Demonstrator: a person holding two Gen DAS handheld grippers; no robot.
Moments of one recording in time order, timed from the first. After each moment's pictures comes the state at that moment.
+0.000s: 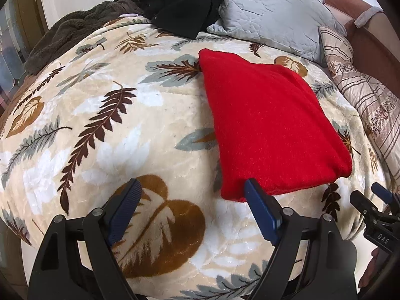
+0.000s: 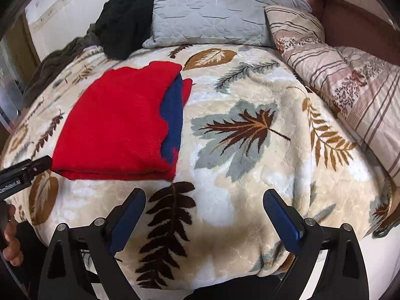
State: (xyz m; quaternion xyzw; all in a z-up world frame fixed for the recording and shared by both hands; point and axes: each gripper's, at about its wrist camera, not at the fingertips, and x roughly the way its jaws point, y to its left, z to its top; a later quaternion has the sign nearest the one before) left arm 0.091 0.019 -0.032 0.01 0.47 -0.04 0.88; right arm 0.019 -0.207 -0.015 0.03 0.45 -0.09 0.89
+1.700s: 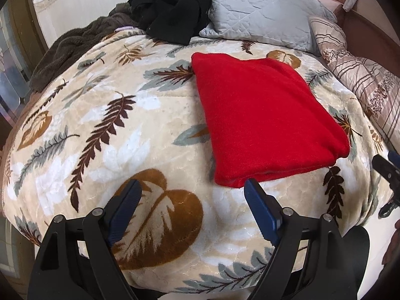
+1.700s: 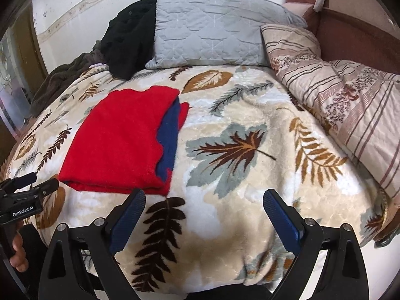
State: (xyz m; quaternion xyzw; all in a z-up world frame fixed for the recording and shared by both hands) left arm 0.068 0.000 -0.025 0.06 0.45 -0.04 0.89; right arm 0.001 -0.227 0.009 0.04 0.39 -0.08 0.92
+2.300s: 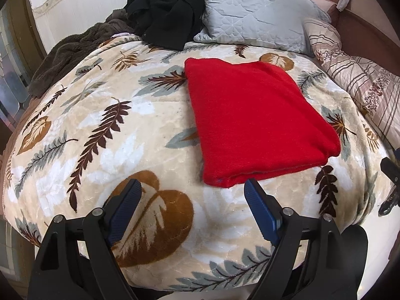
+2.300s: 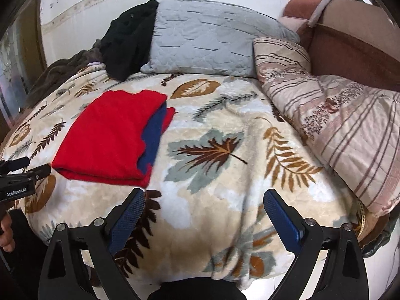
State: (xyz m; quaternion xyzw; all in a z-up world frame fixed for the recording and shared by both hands) left arm 0.060 -0.010 -0.019 0.06 0.44 -0.05 0.90; right arm -0.025 -0.242 0.022 0.00 0.38 -0.09 0.92
